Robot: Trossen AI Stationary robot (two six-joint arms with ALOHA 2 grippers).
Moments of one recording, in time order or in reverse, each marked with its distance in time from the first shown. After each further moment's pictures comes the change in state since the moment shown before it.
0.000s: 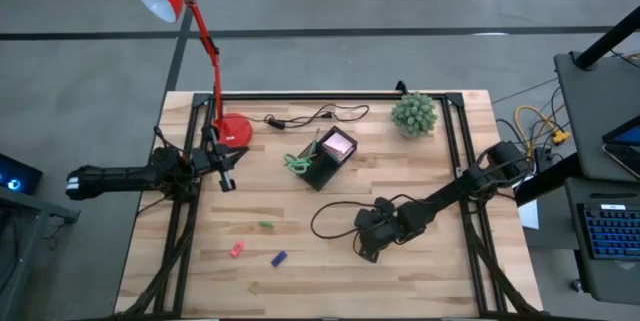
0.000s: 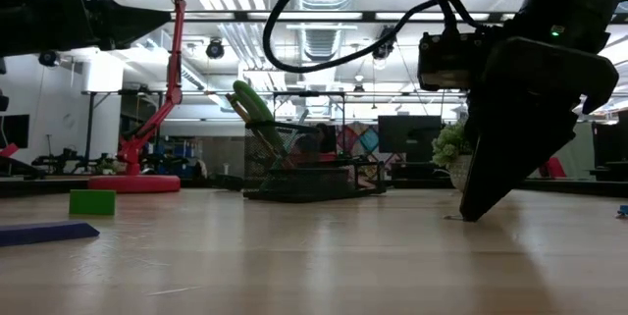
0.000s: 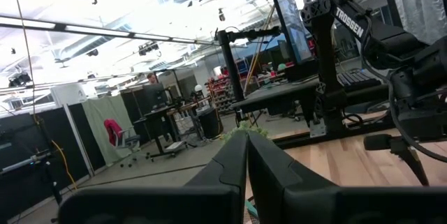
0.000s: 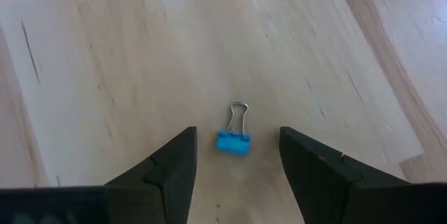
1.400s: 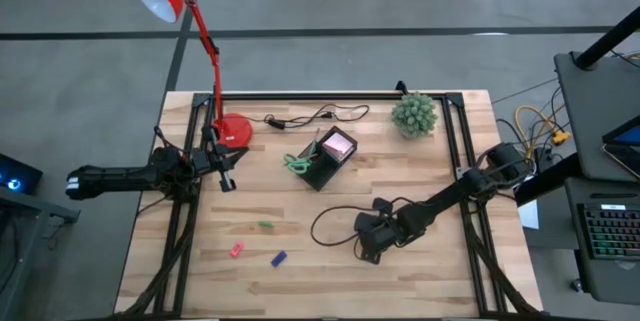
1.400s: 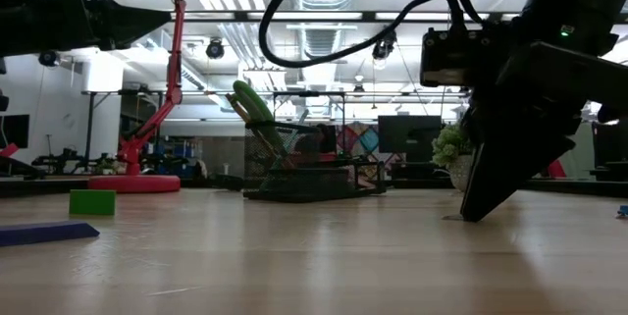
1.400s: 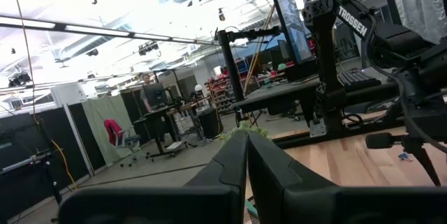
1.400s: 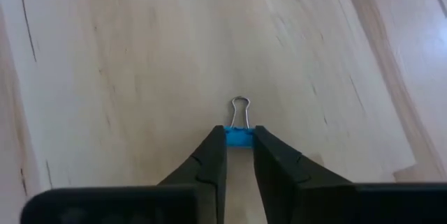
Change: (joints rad) left arm 0.000 0.001 0.000 0.000 0.000 0.000; right arm 0.034 0.008 0.020 -0.028 0.021 -0.081
